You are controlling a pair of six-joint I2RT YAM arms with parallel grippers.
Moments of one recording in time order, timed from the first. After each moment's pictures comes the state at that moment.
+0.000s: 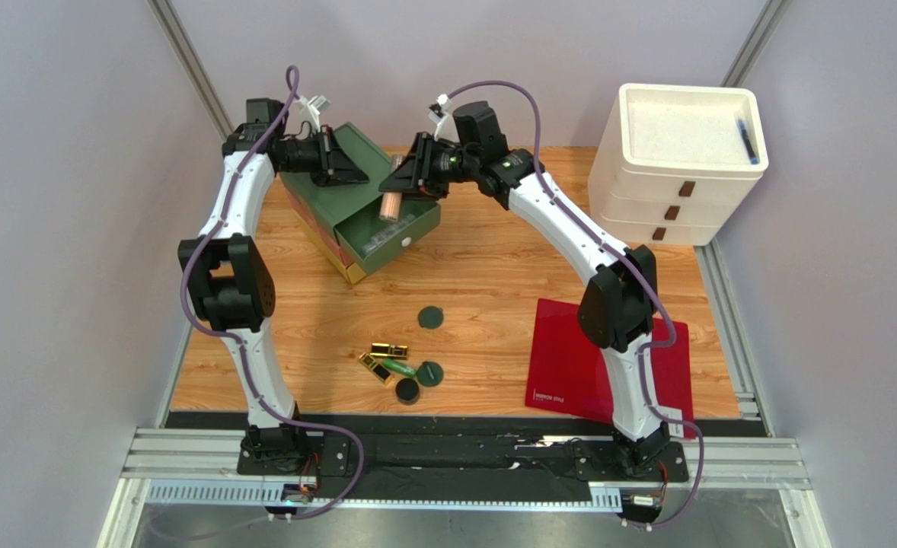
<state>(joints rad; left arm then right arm) 0.06 2.07 1.96 -0.79 1.01 -0.14 0.59 2.12 2.11 -0.43 -0.60 0.83</state>
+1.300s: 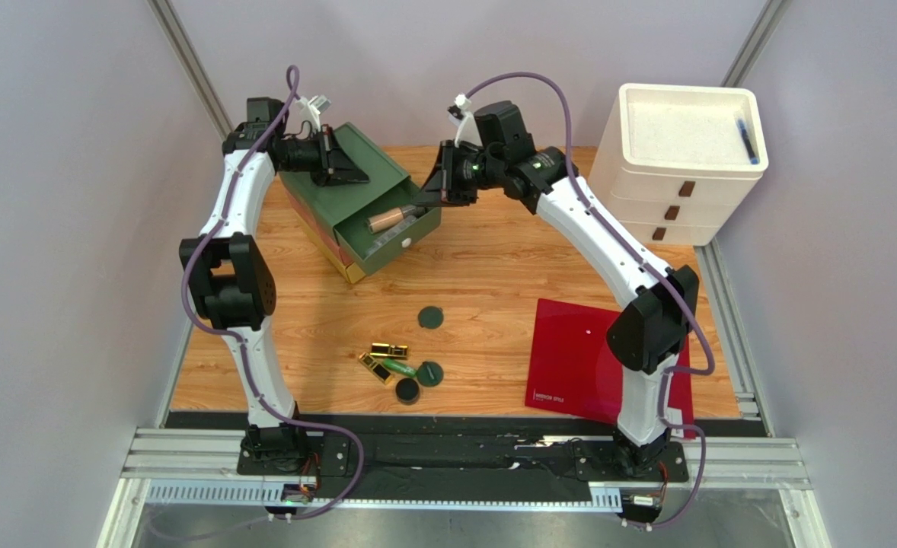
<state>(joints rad) 0.06 2.08 1.99 -0.82 1.01 -0.14 0.60 1.94 2.03 -0.63 -0.49 0.65</state>
